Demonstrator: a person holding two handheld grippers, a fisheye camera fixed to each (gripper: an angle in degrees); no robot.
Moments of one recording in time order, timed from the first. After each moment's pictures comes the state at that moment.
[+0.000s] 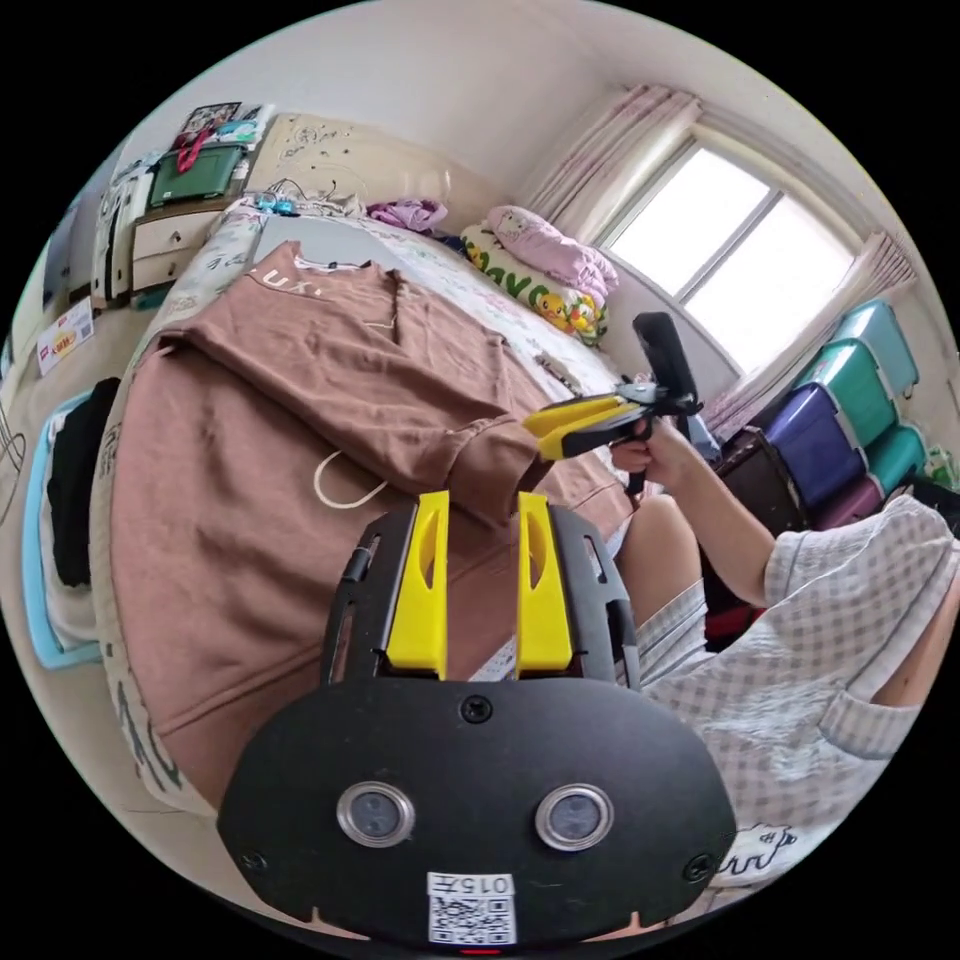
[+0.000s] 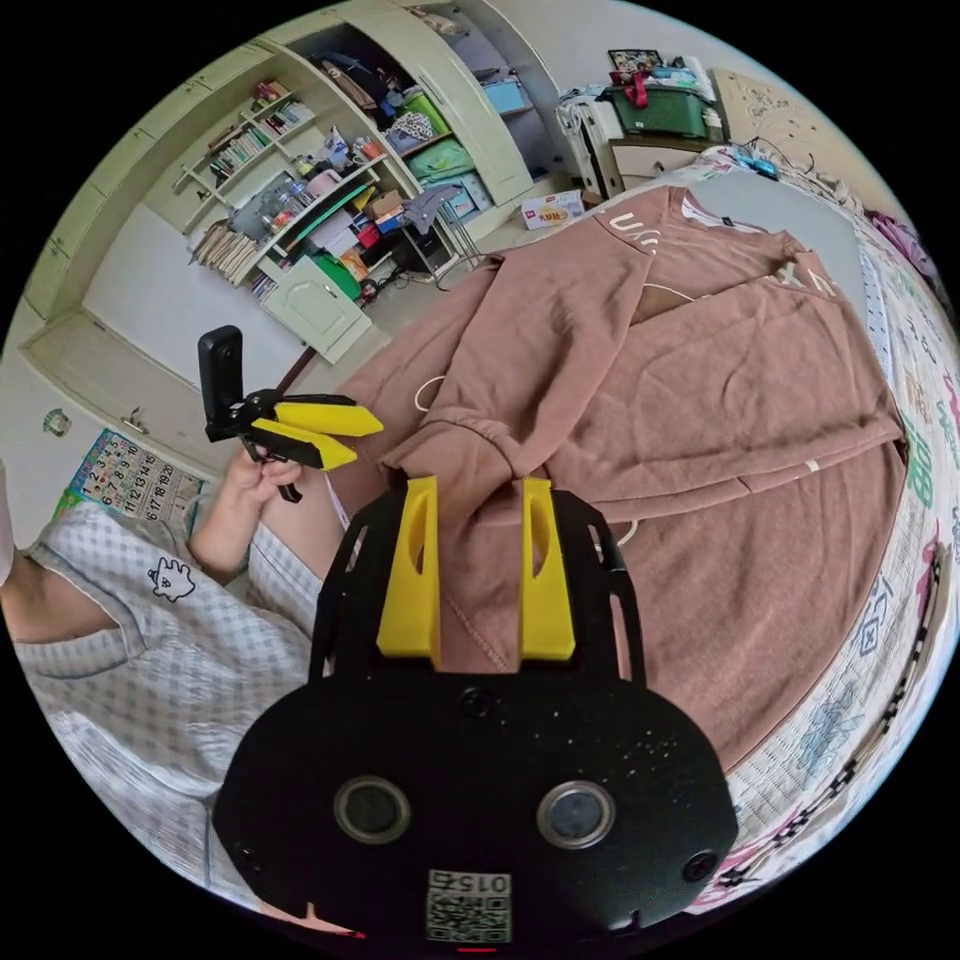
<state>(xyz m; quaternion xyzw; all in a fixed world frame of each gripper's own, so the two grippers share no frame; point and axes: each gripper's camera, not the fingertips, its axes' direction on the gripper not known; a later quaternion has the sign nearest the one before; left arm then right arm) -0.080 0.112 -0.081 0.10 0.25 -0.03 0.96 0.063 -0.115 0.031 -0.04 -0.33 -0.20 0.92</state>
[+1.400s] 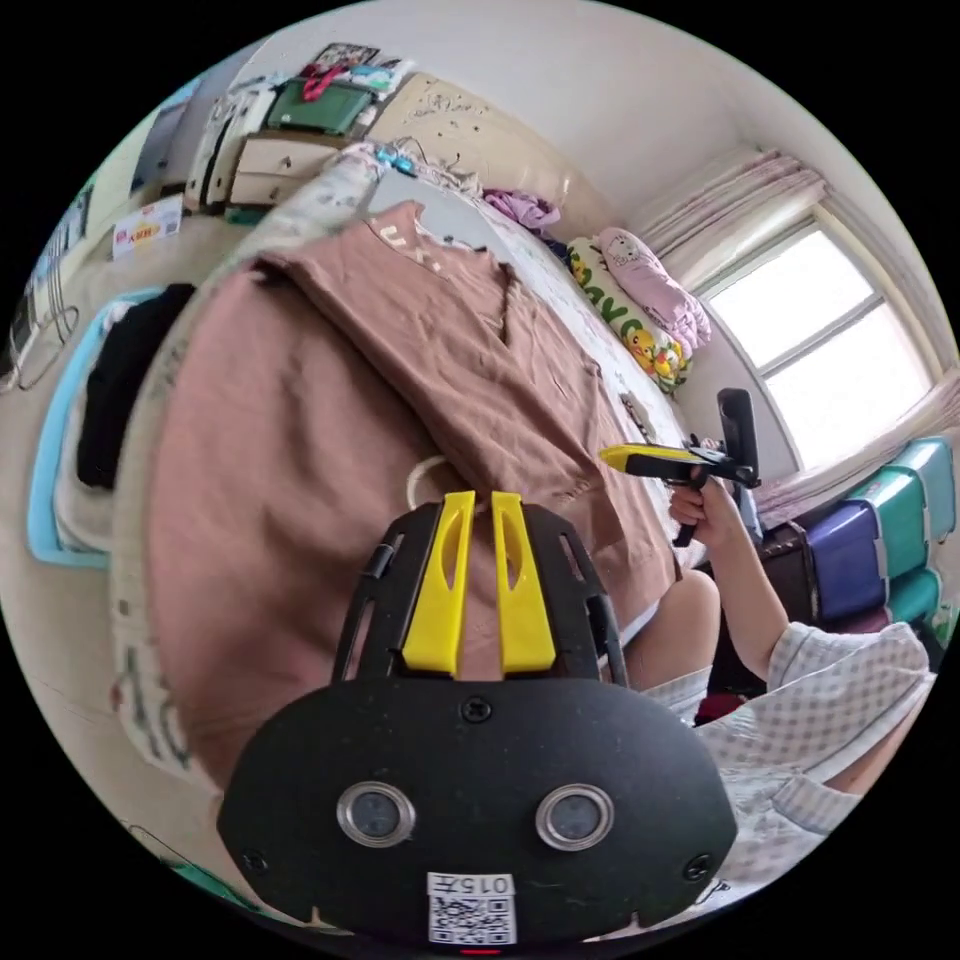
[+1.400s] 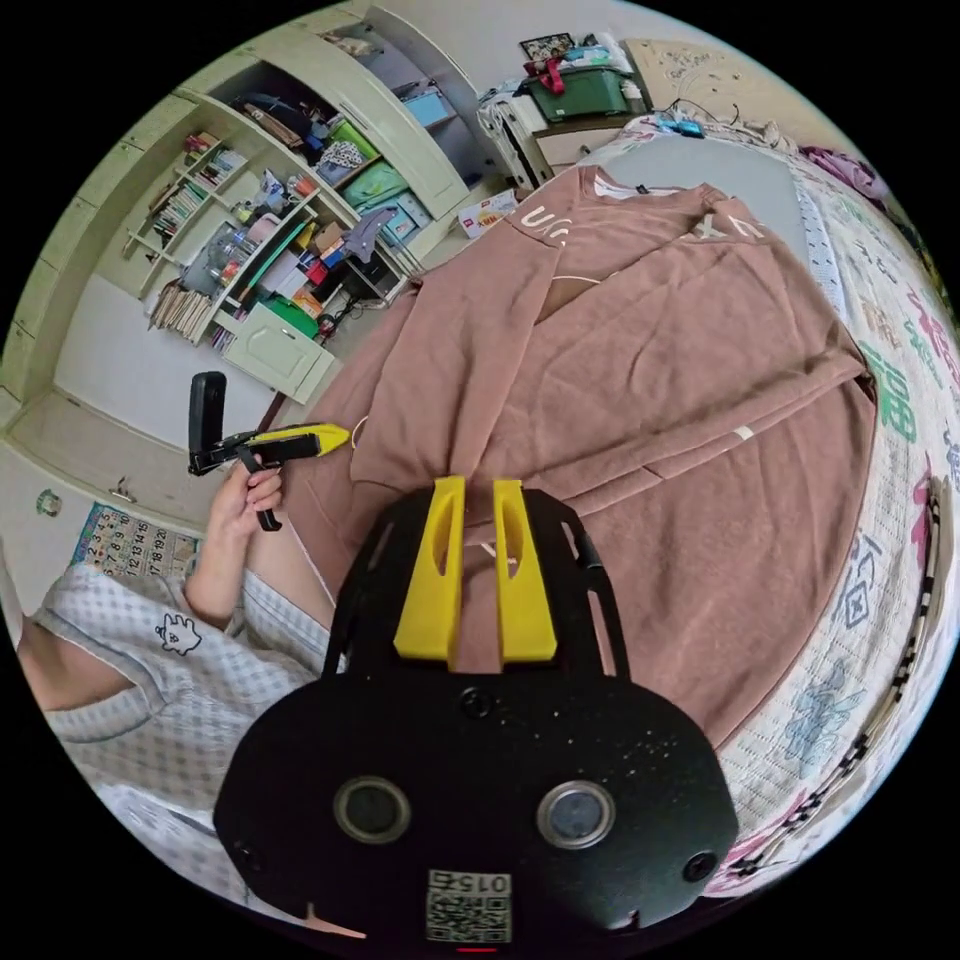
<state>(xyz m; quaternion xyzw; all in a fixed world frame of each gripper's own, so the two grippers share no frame) -0.222 0.044 -0.047 0.07 0.17 -0.16 0.97 0.083 -0.283 0.092 -0.04 -0.30 -0.09 0.95</state>
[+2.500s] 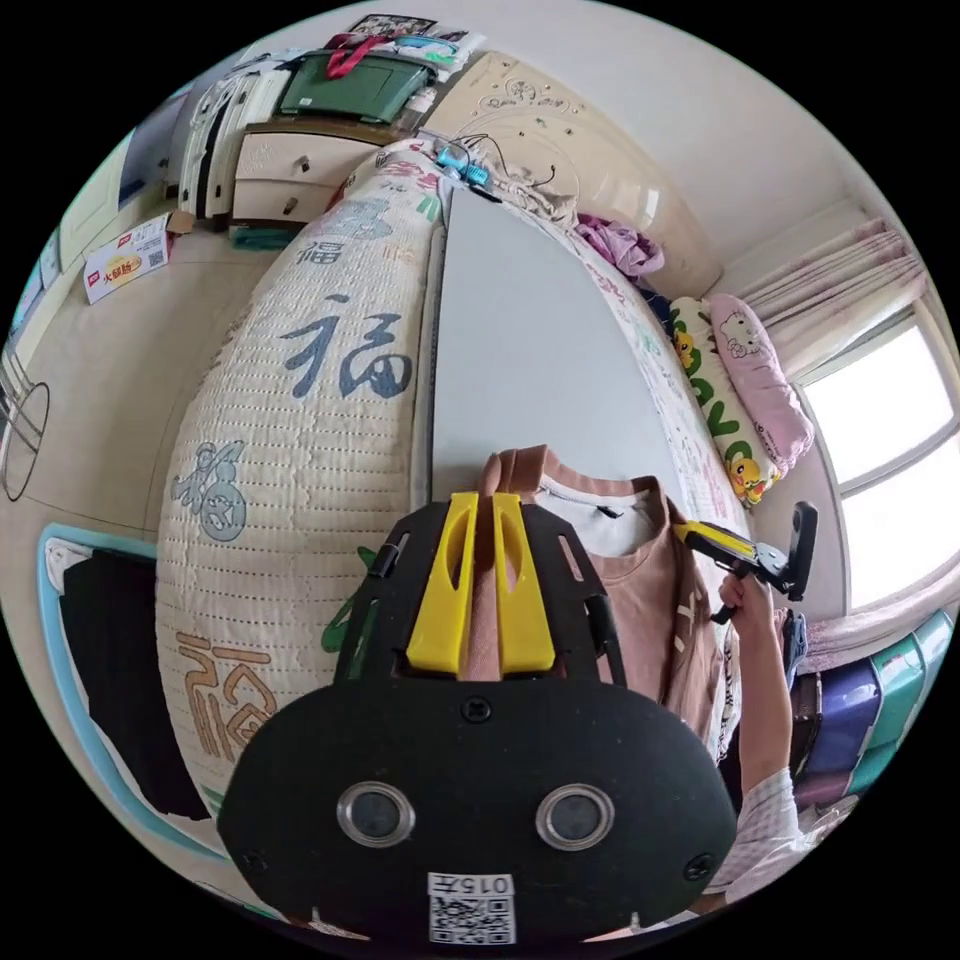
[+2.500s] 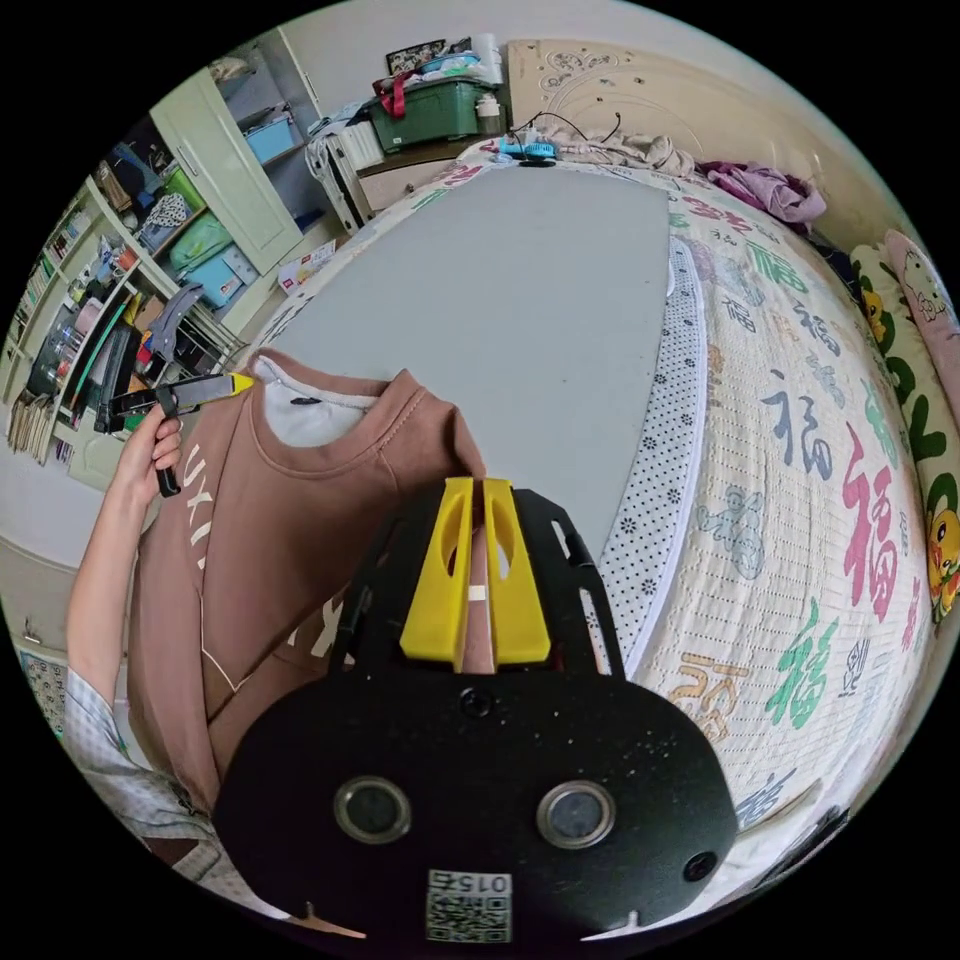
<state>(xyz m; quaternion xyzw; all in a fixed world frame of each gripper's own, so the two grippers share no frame) -0.435 -0.337 0.193 0.02 0.19 -0.23 0.95 0.137 -0.686 0.296 -0.04 -0.14 -0.03 0.99</state>
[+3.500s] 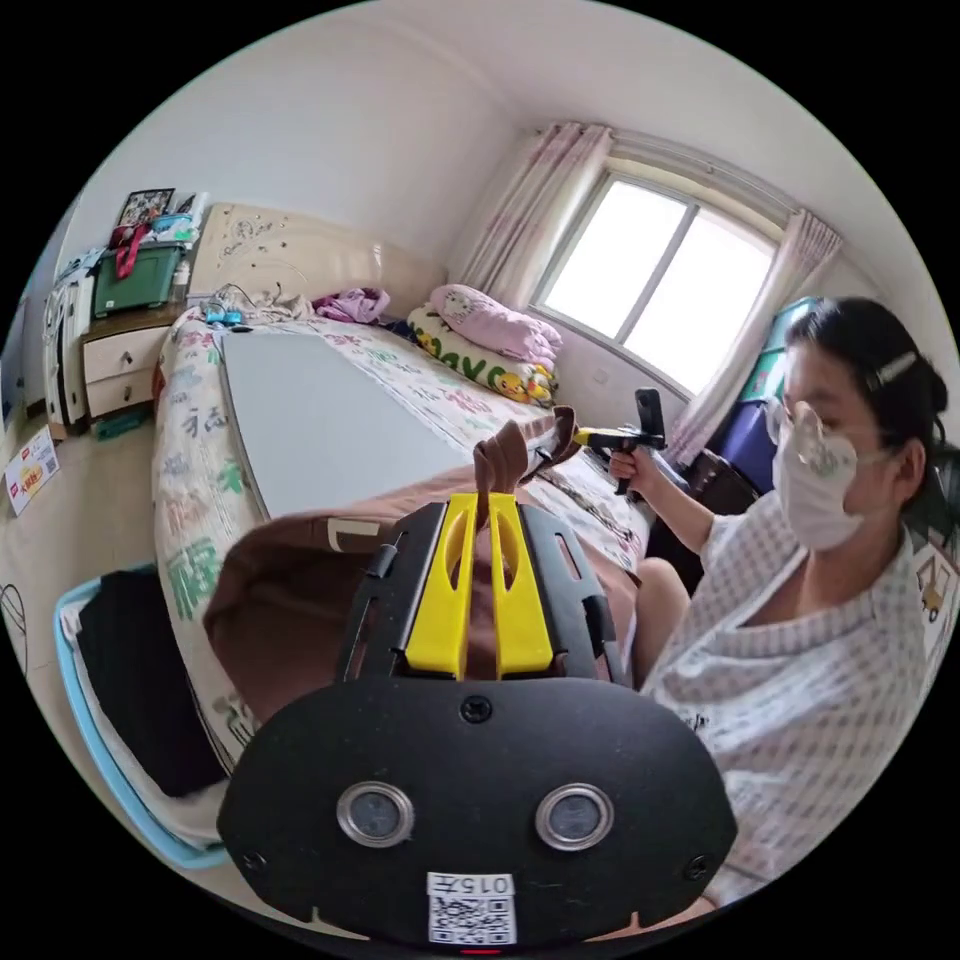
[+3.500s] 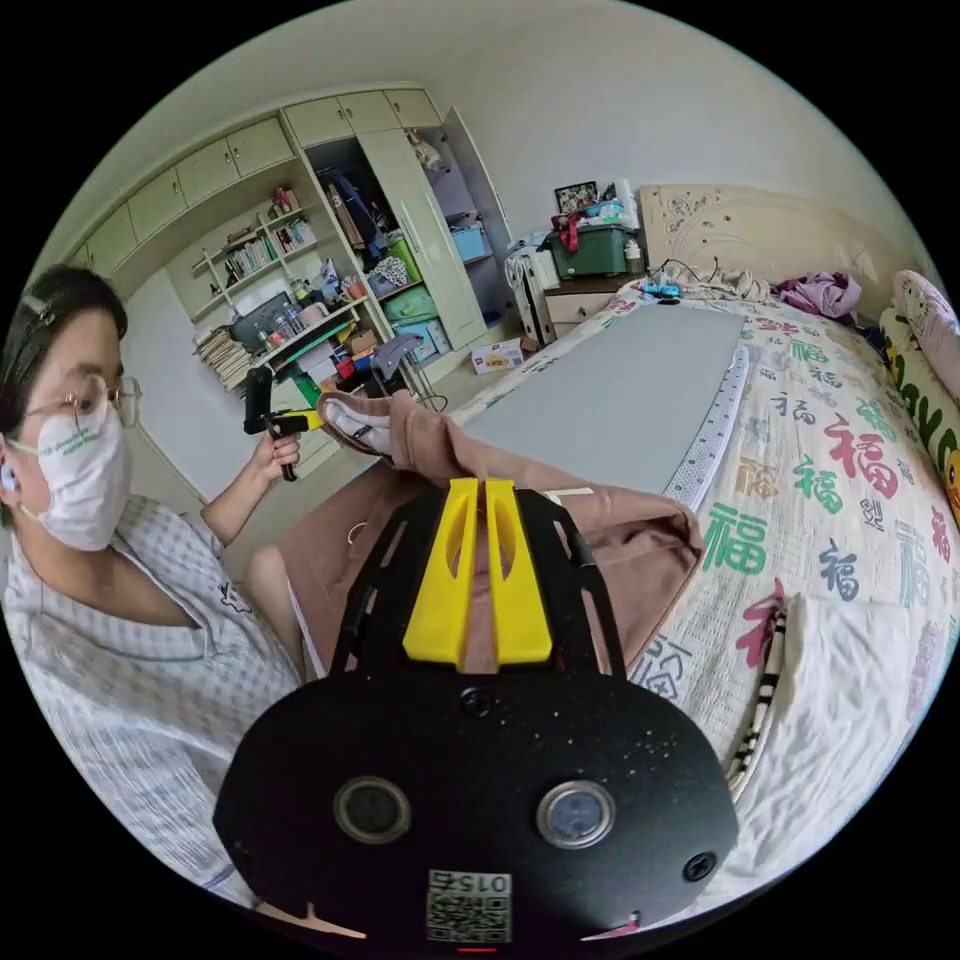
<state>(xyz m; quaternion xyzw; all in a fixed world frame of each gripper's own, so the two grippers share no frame) -0.265 0.033 -0.113 0.16 0.31 0.09 0.93 0.048 -0.155 -0.184 0.14 -0.28 -0.15 0.94</state>
